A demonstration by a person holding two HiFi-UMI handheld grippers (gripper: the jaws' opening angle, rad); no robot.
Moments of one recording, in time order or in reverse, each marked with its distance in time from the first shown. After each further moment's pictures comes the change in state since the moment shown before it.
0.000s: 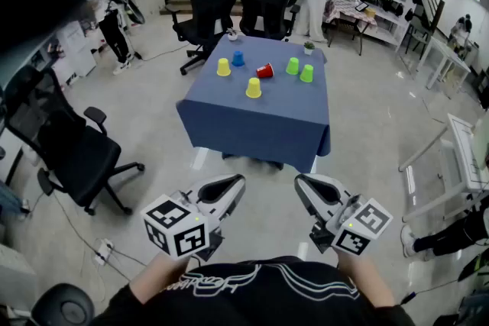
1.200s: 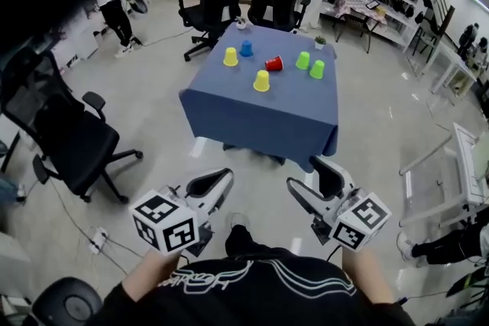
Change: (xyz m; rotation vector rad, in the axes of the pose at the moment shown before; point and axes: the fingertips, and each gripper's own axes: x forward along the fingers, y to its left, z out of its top) left arm -0.012 0.068 -0.008 -0.057 -0.001 0.094; right arm 0.051 -0.036 -0.023 -0.066 0.087 -0.036
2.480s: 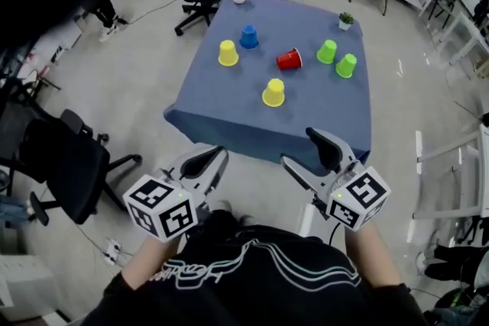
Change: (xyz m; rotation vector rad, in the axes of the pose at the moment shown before) left arm 0.207 0.273 0.062 -0.073 0.114 0.078; right arm 0.257 -0.241 -0.026 0.007 0.127 -0.012
